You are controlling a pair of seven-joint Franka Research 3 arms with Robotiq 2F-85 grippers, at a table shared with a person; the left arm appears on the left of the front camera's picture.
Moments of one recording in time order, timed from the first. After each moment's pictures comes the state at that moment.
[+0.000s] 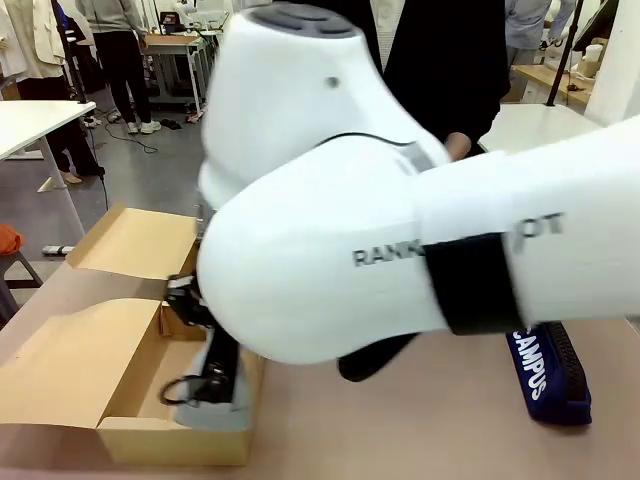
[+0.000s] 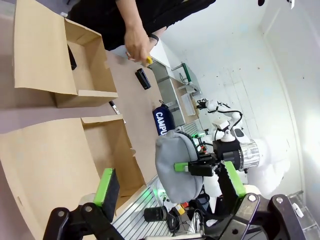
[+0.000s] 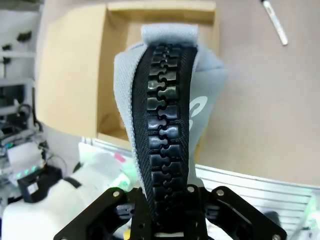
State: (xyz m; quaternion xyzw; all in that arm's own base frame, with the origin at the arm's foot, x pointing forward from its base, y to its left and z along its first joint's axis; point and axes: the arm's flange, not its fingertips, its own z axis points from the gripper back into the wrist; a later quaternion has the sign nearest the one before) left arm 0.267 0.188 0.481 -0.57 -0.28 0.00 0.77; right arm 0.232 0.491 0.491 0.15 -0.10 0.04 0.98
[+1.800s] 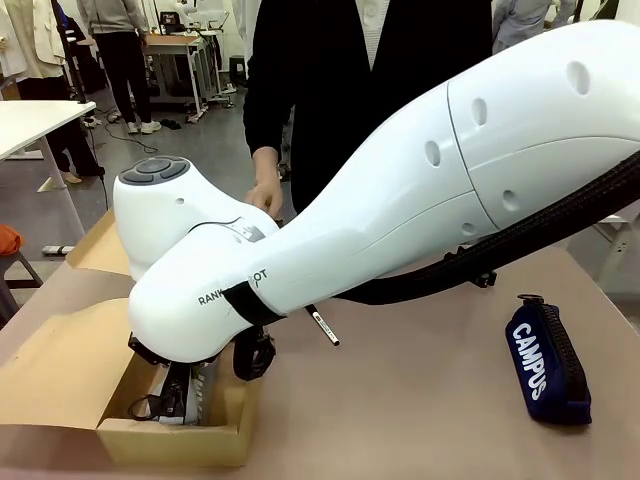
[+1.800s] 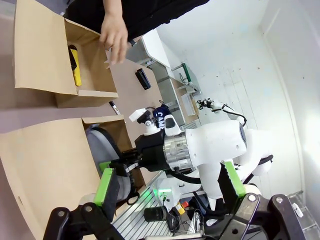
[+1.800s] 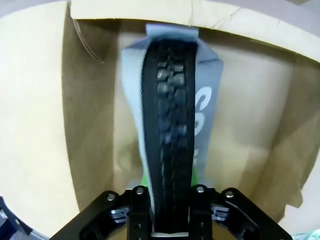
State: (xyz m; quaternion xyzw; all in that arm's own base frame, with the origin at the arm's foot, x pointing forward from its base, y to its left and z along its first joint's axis) left arm 0.267 0.188 0.481 -0.57 -0.28 0.00 0.77; right arm 0.317 0.604 0.347 0.06 -0.05 0.05 1.00
